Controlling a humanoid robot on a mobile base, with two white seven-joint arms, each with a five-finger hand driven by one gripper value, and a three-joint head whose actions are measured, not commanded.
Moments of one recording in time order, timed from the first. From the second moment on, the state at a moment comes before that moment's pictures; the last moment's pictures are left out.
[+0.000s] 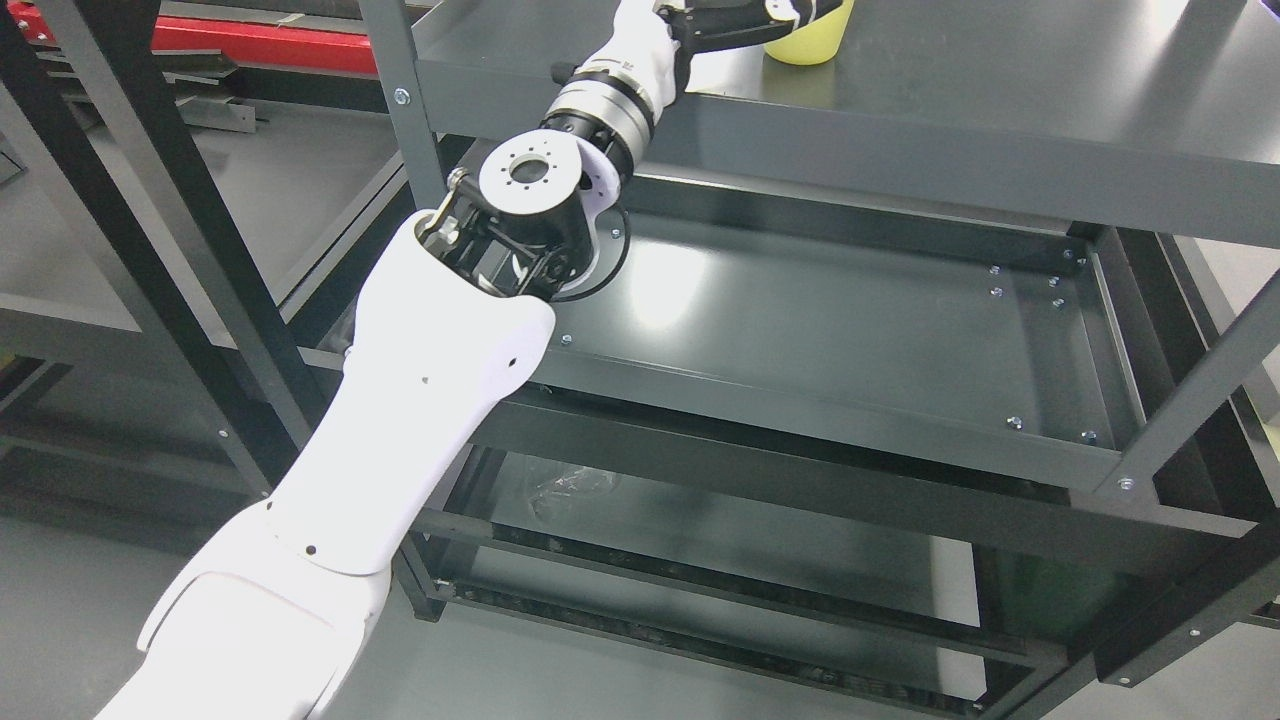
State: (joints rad) left arm -1.16 0.05 -0.50 -1.40 0.56 0.40 0.31; right arm 0.00 0.00 0.00 -0.24 0.00 0.09 -0.12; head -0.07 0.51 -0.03
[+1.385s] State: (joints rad) left arm -0.55 0.24 -0.54 -1.71 0.38 -0.42 0.29; right arm 0.00 0.00 0.00 -0.24 0.00 0.10 -0.12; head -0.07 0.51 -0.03
